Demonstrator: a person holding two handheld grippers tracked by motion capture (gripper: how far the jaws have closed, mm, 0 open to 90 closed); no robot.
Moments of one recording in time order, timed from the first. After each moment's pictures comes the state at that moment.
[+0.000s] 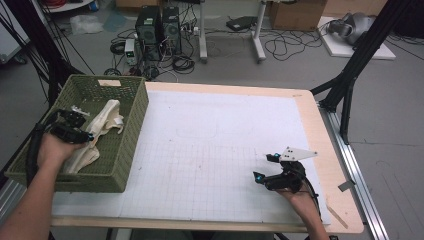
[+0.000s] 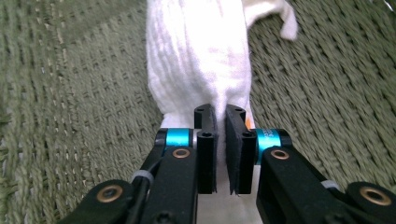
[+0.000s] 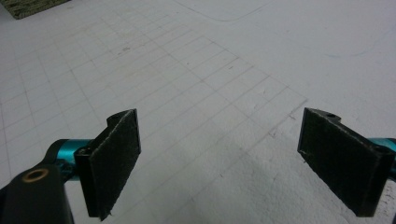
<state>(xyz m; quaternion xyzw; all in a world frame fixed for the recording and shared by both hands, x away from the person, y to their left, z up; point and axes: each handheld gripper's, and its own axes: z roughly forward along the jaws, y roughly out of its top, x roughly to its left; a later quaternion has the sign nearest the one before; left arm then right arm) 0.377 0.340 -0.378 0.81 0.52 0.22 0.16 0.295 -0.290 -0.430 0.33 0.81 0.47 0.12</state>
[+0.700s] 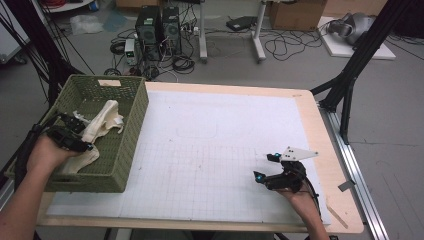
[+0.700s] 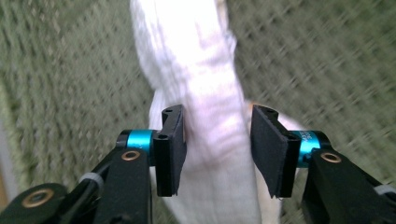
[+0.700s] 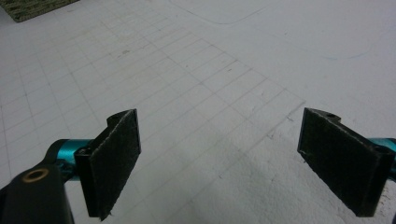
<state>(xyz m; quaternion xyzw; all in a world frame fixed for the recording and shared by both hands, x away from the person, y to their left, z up) 0.362 0.341 -0.377 0.85 0.47 0.21 0.09 0.294 -0.291 -0.429 0.33 0.81 0.47 0.12</state>
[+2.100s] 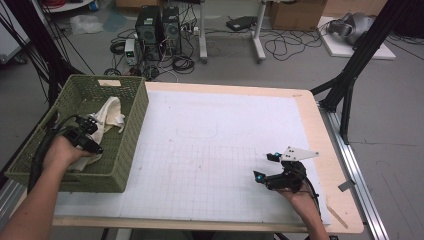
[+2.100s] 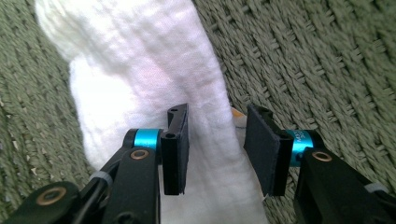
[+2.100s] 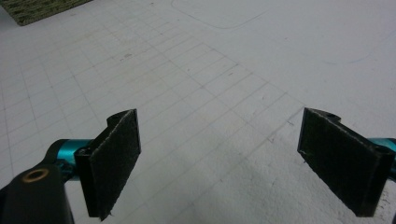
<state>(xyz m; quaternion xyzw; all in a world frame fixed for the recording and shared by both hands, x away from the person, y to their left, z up) 0.383 0.318 -0.401 0.85 0.51 0.14 0.08 0.294 -0.290 -0.428 0.32 0.81 0.47 0.13</state>
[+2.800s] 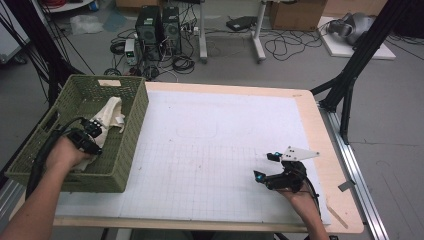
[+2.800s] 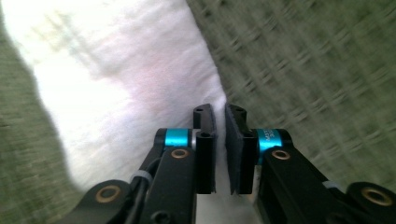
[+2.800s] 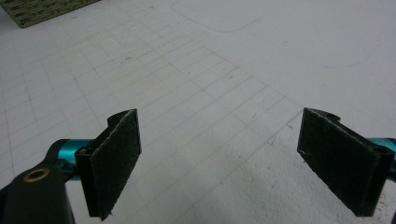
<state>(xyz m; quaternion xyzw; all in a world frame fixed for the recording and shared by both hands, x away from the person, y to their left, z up) 0.378 0.310 -0.400 0.87 0.47 0.15 0.06 0.293 -0.291 -0.426 0.32 0.81 0.48 0.13</state>
